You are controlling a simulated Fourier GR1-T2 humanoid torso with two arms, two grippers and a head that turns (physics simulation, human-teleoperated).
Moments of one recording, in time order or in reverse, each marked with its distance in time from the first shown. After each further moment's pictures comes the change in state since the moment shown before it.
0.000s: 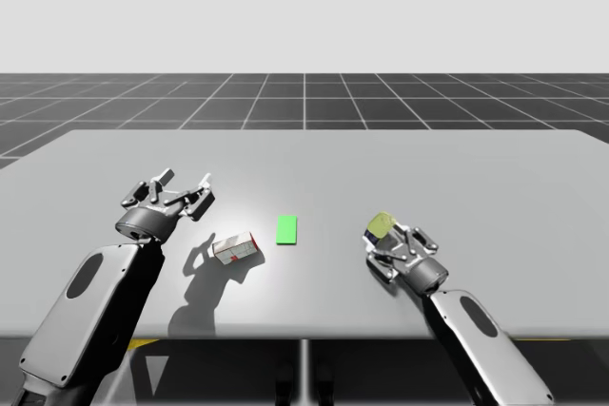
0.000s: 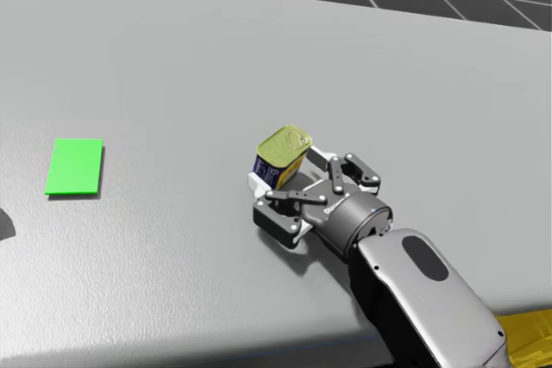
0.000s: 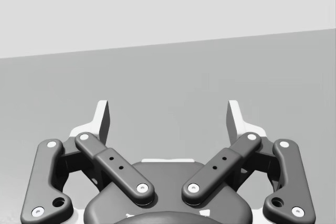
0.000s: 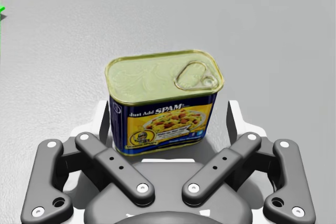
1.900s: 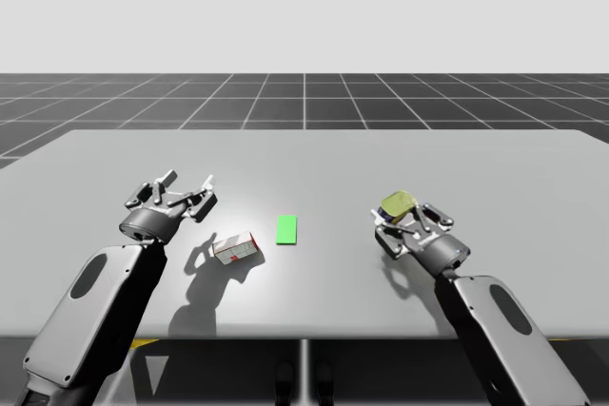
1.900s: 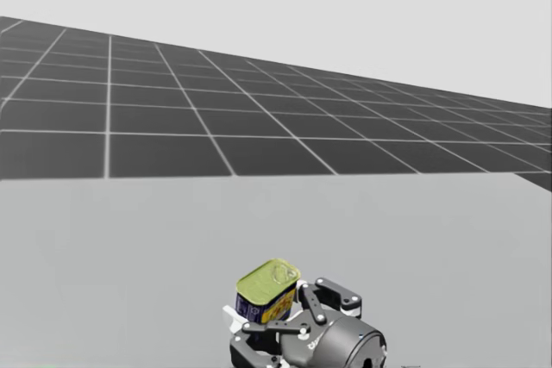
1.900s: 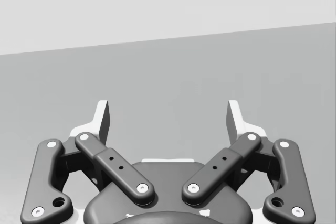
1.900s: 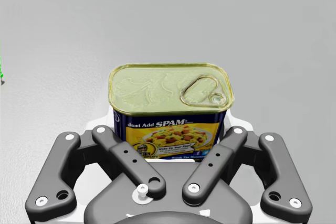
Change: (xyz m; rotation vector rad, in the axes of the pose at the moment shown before) left arm -0.003 -0.003 0.000 -0.009 0.011 -0.005; right arm 0.074 -0.009 0.004 -0.040 -0.027 0.024
